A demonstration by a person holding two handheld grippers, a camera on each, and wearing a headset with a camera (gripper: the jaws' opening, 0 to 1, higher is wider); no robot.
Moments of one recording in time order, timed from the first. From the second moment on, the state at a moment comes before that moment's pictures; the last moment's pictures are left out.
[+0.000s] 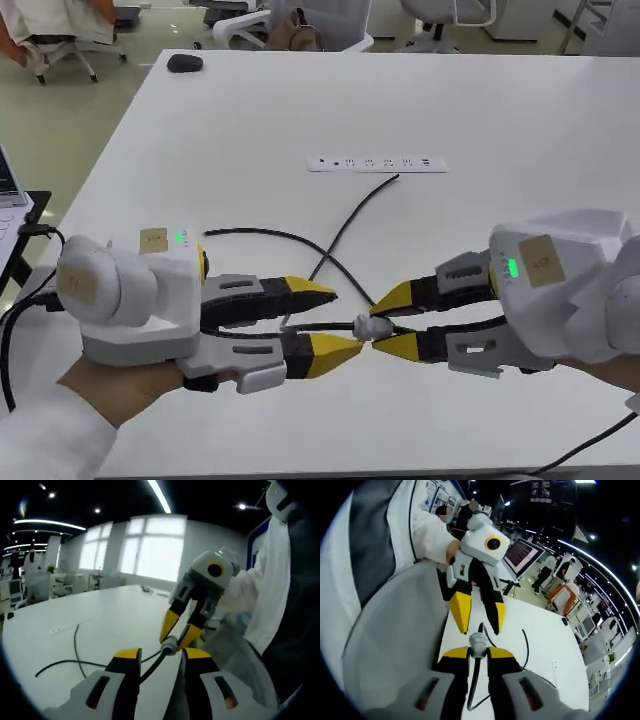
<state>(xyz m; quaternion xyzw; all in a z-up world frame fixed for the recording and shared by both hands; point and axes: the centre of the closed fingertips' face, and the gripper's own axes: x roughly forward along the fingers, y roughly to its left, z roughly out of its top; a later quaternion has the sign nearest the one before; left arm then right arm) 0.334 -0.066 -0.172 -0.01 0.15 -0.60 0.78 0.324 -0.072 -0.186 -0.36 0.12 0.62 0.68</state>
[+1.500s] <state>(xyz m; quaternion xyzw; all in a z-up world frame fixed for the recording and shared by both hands) 0.315 -0.067 -0.105 -0.09 0.02 -0.65 0.76 0.309 -0.059 -0.117 0.10 0.20 0.69 0.69</state>
